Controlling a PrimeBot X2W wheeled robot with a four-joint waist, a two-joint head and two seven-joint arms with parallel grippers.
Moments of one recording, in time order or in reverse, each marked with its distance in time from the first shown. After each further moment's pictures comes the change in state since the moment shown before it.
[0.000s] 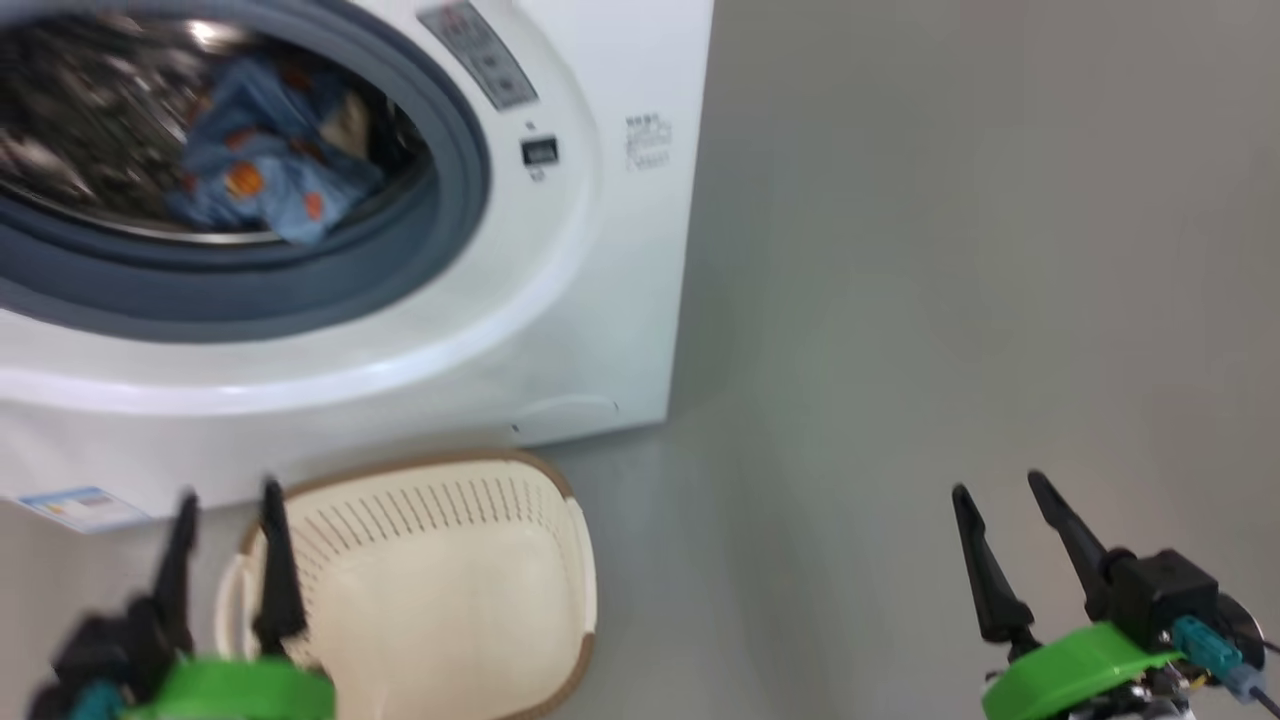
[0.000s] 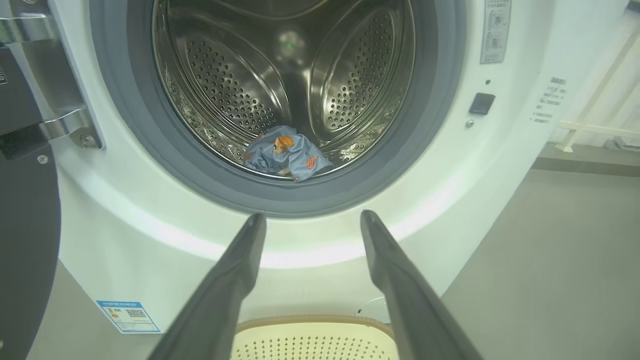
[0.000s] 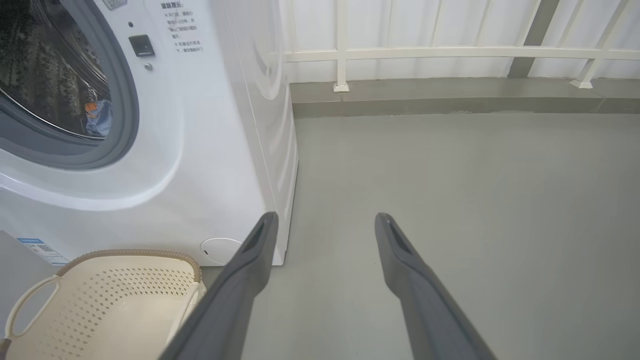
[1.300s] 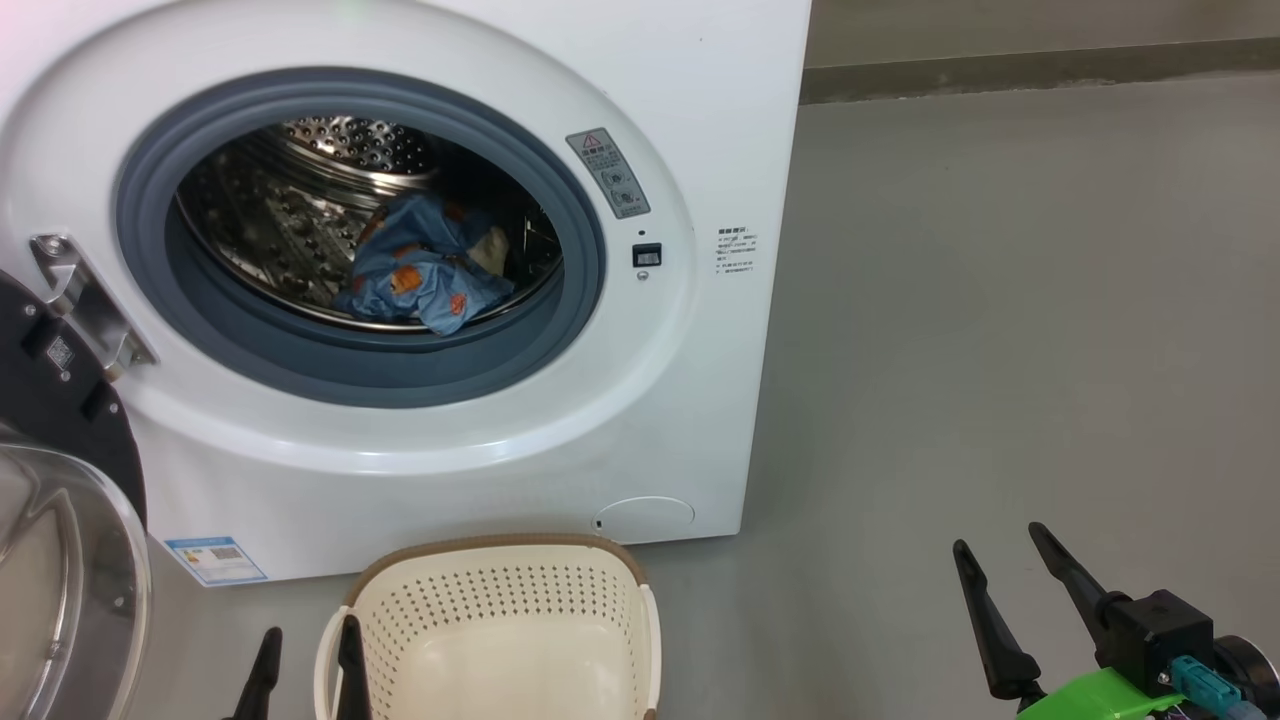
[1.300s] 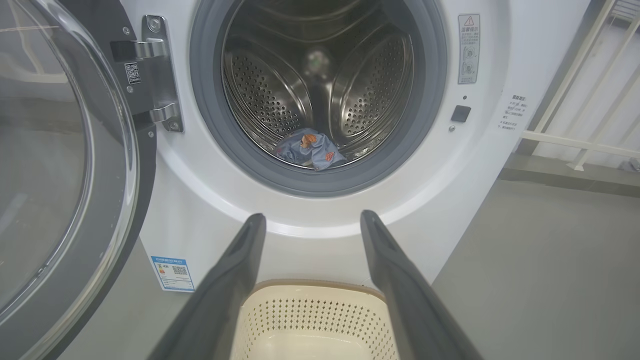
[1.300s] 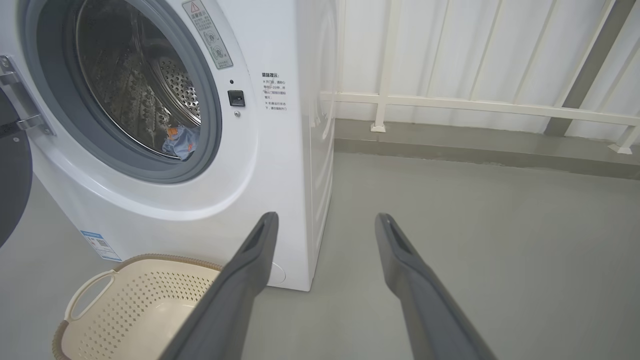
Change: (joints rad) left arm 0.260 -0.077 -0.054 -0.064 0.041 0.007 0.000; right arm 0.134 -0.025 0.004 -0.127 -0.035 0.000 0.113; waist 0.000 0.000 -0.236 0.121
